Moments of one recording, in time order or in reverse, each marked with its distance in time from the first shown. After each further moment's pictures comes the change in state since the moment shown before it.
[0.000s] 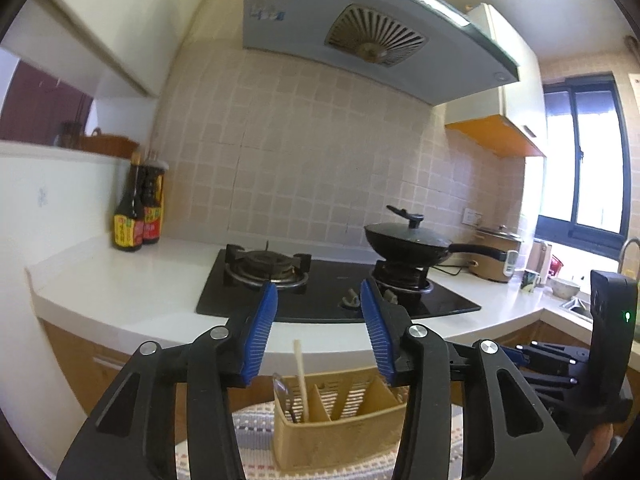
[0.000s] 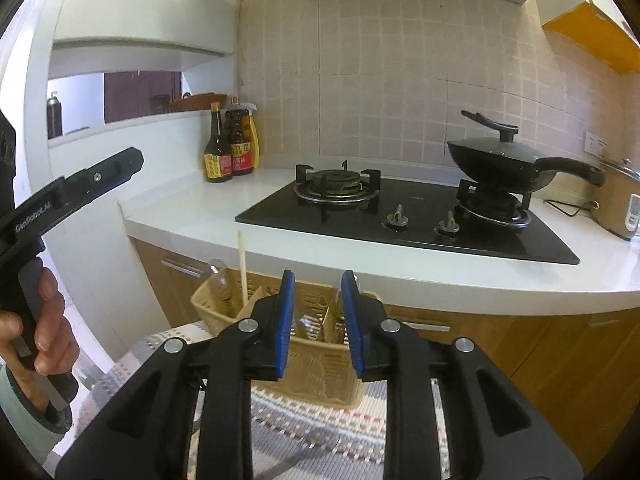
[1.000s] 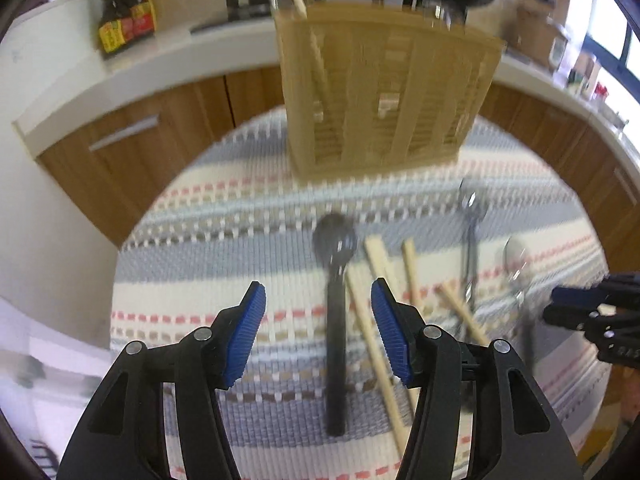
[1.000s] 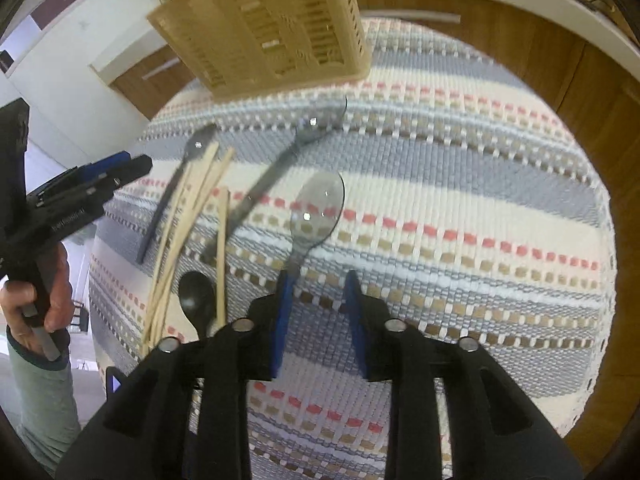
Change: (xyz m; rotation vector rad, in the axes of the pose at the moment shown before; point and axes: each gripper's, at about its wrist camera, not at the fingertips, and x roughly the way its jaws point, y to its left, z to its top) left arm 0.030 0.015 -0.189 0.091 0.871 0.143; right arm 0.019 -0.024 -0.181 0.221 0.763 0.088
